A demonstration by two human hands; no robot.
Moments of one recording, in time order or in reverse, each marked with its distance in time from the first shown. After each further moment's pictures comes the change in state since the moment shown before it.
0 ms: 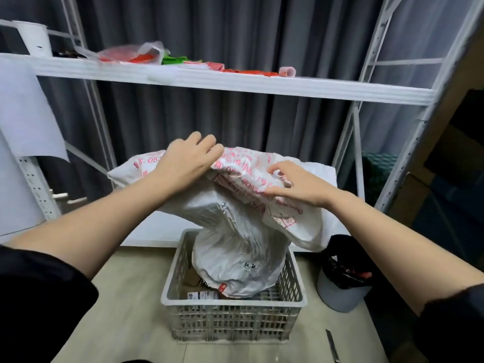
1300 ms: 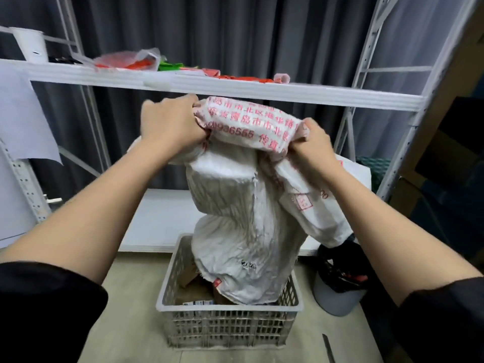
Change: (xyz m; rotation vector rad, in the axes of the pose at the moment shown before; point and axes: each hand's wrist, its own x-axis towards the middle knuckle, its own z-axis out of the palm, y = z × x) left_hand 0.051 -0.034 -0.047 -0.377 -0.286 -0.650; right_hand 0.018 -0.025 -0.047 0.165 0.563 0.154
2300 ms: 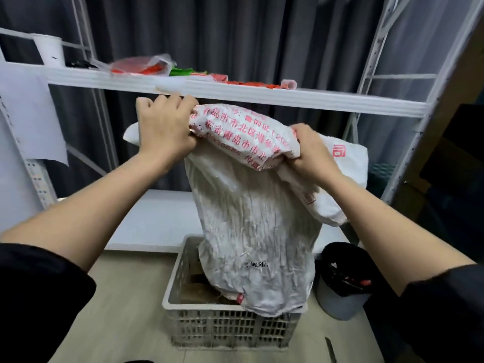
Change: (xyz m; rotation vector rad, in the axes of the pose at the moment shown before) left_hand -0.019 -0.034 0.003 0.081 0.341 0.091; right_hand 0.000 0.000 0.006 -0.232 -0.044 -0.327
